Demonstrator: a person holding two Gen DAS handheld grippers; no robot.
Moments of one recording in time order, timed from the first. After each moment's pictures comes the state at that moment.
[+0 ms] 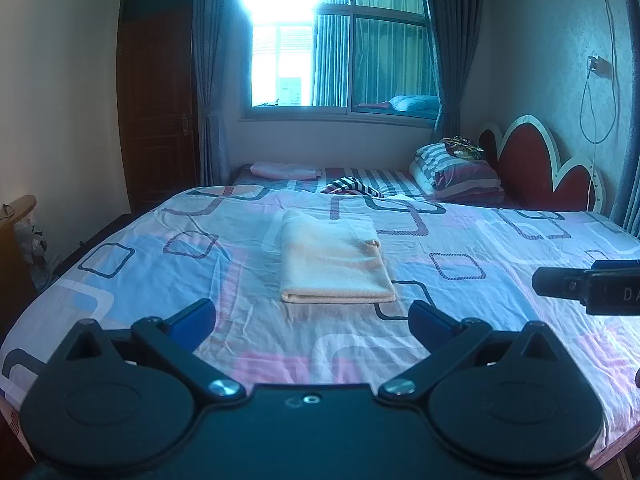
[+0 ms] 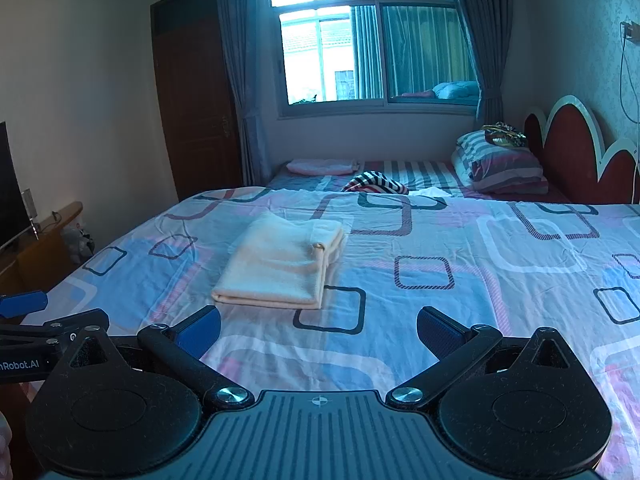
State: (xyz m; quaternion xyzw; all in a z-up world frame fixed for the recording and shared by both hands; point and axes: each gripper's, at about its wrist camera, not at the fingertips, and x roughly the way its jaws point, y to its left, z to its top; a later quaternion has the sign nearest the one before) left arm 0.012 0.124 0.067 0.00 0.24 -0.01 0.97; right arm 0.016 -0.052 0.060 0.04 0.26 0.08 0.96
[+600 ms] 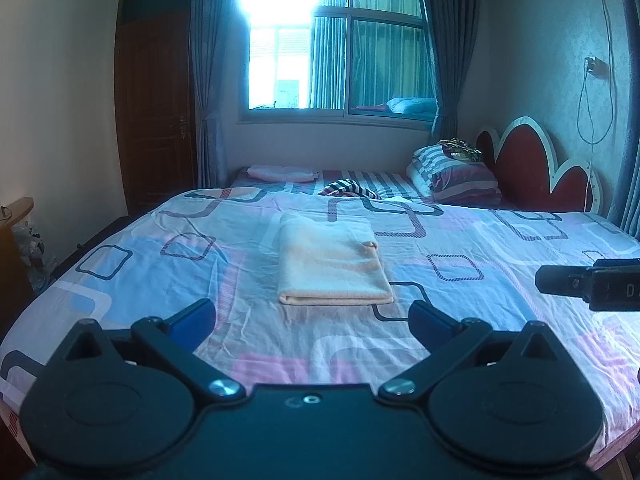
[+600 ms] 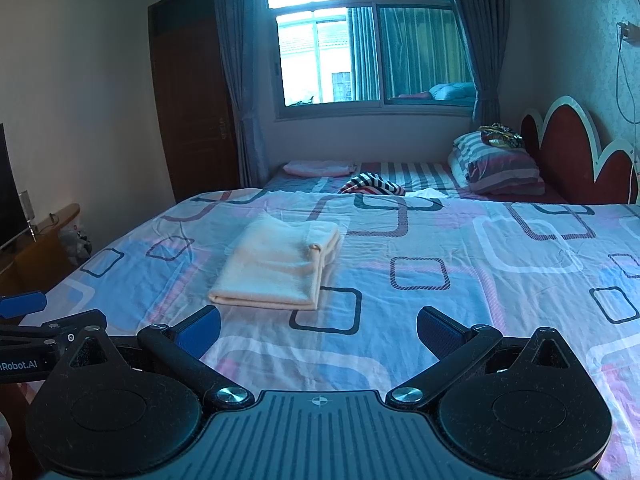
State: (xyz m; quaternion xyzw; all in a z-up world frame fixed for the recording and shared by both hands) left arm 0.013 0.122 0.068 0.00 0.24 -0.02 0.97; right arm 0.014 -0.055 0.062 0.04 0.26 0.08 0.96
